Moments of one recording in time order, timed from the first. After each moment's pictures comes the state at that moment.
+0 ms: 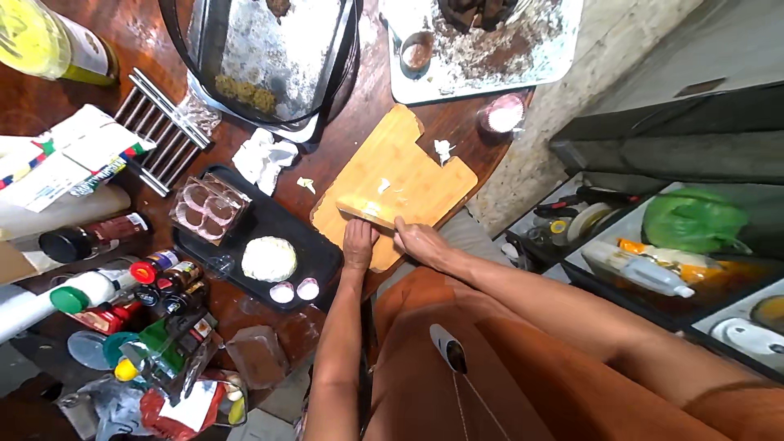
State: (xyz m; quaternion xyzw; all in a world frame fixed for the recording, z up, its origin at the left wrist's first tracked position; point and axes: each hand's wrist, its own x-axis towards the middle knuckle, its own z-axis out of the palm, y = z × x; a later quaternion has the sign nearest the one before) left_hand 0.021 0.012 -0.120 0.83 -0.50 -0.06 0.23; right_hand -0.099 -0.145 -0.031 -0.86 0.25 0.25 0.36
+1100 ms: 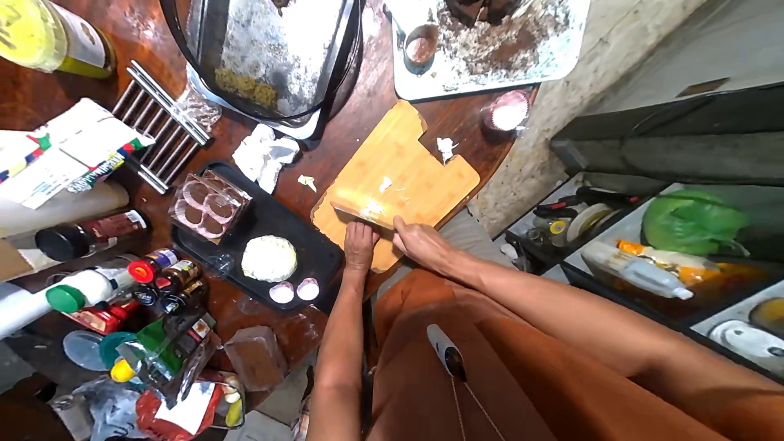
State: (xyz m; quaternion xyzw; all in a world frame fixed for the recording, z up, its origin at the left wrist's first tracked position) left_hand 0.019 0.014 -0.123 0.84 -0.50 -0.05 0.22; right_hand -0.088 -0.148 -0.016 -0.87 0.24 0.22 0.37
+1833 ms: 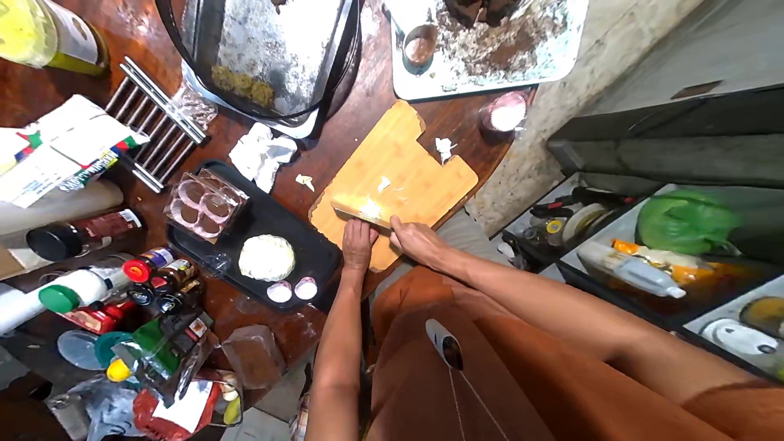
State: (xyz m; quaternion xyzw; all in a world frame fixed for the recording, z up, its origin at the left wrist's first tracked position) left_hand 0.018 0.013 -0.122 0.84 -0.48 -0.06 0.24; right_hand -0.088 -0.146 -0.032 -0.86 0.24 0.25 0.36
